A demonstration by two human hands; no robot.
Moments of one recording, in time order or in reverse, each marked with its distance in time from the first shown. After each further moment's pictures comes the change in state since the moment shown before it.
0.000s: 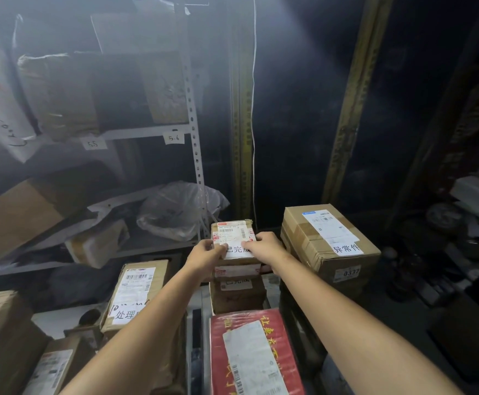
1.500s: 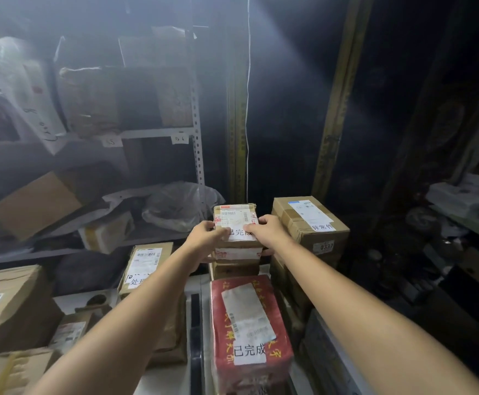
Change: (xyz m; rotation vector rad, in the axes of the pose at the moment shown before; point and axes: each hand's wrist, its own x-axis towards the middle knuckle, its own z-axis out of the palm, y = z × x) left_hand -0.095 0.019 -0.009 0.008 -0.052 0.103; right_hand -0.110 -0.023 -0.032 0.032 0.092 -0.075
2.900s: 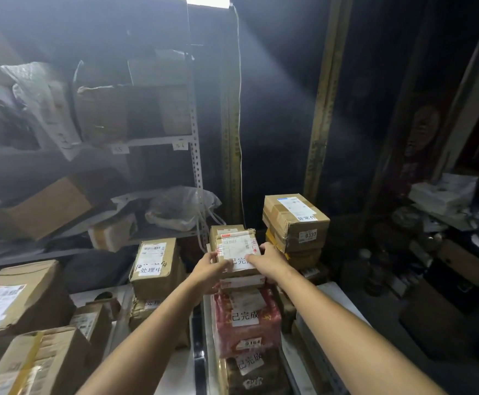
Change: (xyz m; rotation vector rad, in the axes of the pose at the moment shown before) left_hand -0.085 -0.056 0.018 -0.069 -0.112 -0.131; right_hand -0.106 0.039 0.006 -0.159 -0.024 0.075
